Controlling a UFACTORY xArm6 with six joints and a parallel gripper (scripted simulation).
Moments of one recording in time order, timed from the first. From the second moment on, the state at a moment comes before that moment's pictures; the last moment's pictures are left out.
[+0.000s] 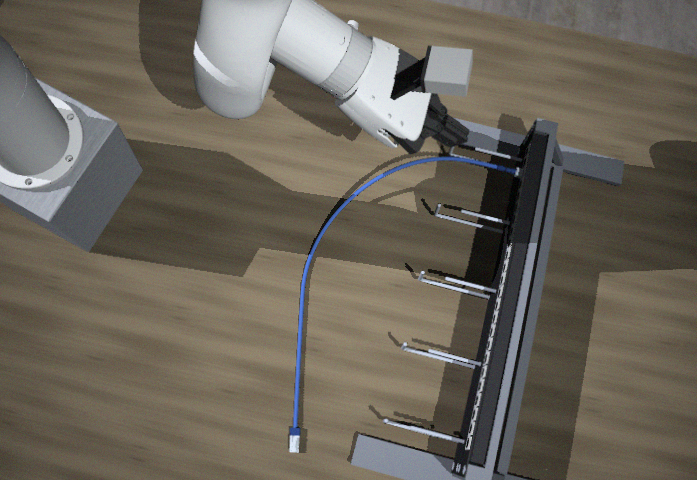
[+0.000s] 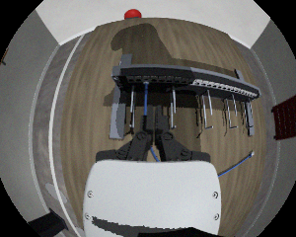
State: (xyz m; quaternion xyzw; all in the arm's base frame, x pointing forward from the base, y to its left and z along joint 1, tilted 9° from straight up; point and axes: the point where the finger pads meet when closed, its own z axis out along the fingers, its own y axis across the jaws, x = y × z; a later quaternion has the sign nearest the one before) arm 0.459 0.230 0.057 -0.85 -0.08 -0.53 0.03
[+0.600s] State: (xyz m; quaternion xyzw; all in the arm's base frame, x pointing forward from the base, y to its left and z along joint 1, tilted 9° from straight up) arm 0.408 0.222 0.084 -0.85 -0.08 -0.52 0.03
